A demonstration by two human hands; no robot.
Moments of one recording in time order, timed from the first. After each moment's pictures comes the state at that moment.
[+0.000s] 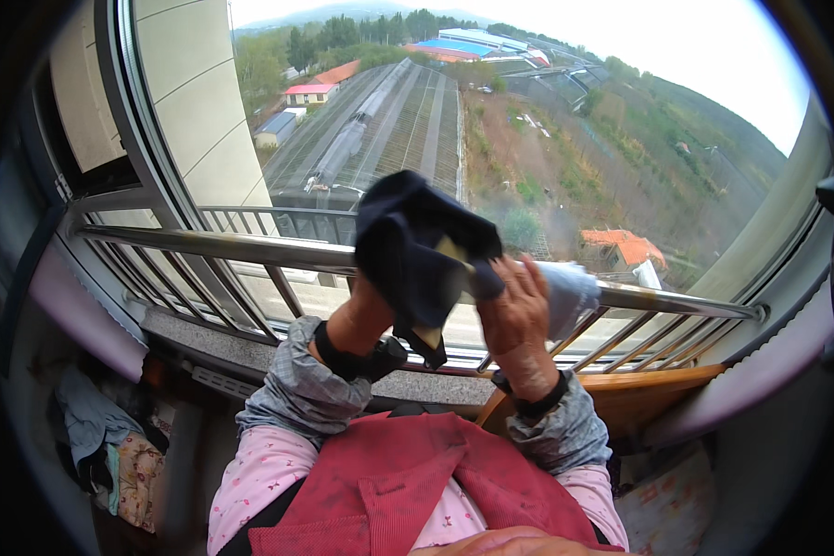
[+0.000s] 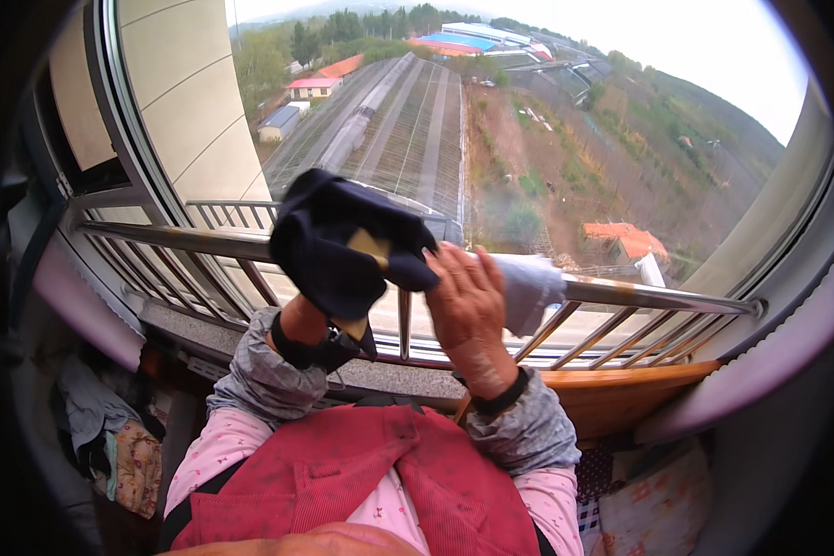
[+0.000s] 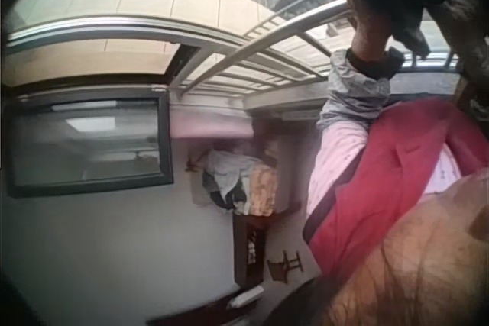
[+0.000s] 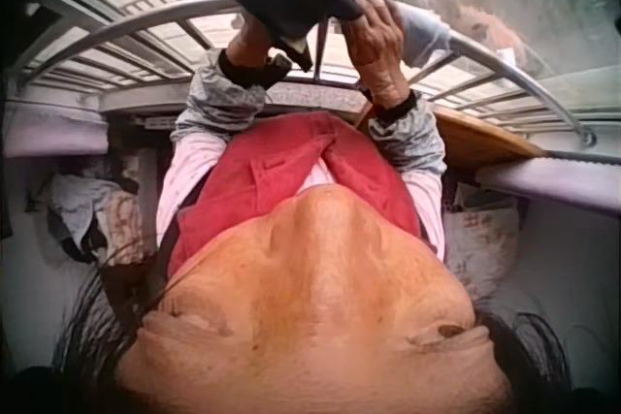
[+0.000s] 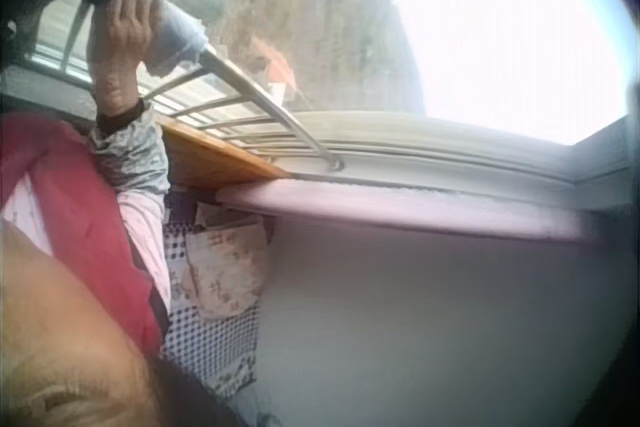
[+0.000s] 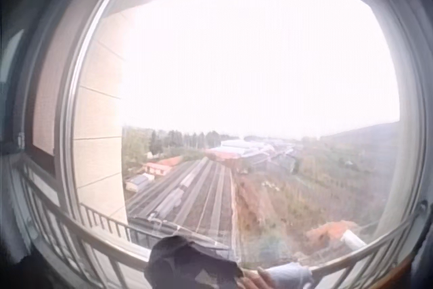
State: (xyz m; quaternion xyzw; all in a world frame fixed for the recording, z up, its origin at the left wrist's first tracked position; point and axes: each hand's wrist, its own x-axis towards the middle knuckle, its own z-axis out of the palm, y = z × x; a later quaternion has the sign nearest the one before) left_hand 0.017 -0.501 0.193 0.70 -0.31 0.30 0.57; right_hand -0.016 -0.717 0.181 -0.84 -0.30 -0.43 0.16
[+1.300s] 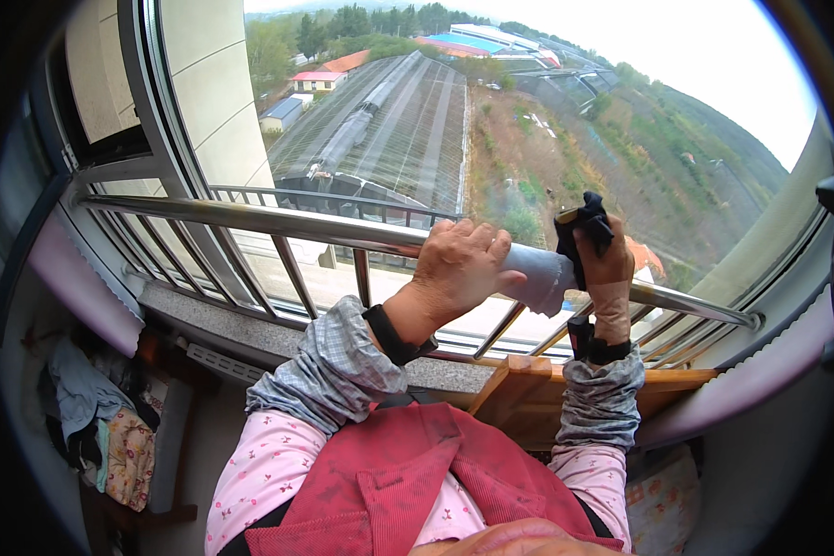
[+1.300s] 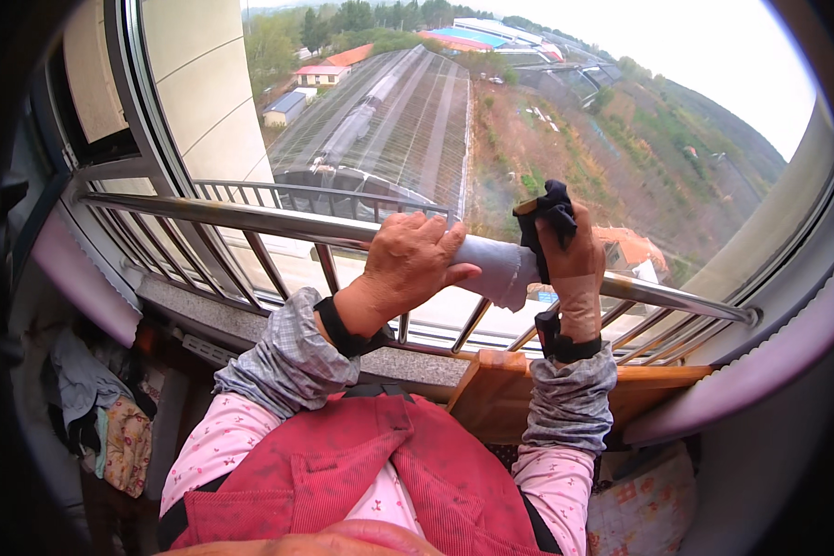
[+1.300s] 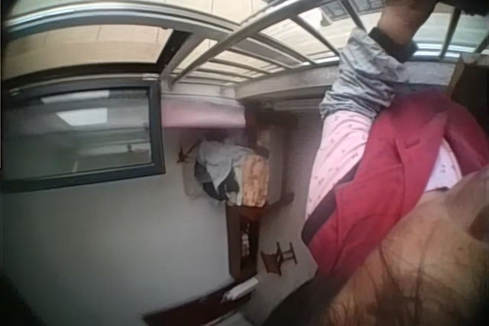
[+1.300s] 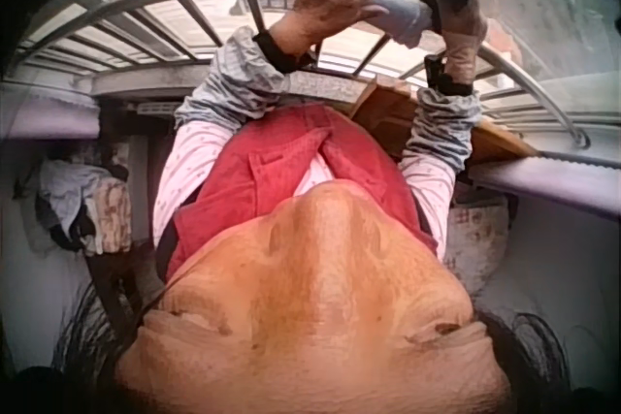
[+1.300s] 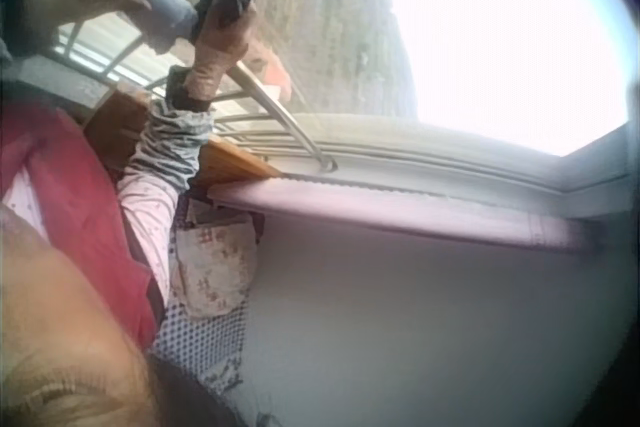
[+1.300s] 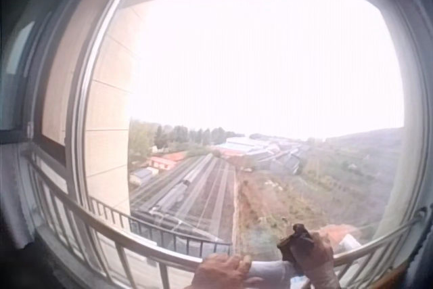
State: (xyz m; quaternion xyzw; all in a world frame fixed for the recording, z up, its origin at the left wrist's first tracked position) left_hand -0.009 -0.572 0.203 0.84 -0.28 0.45 0.10; right_hand 0.027 -0.823 0.226 -0.86 -0.12 -0.39 0.32
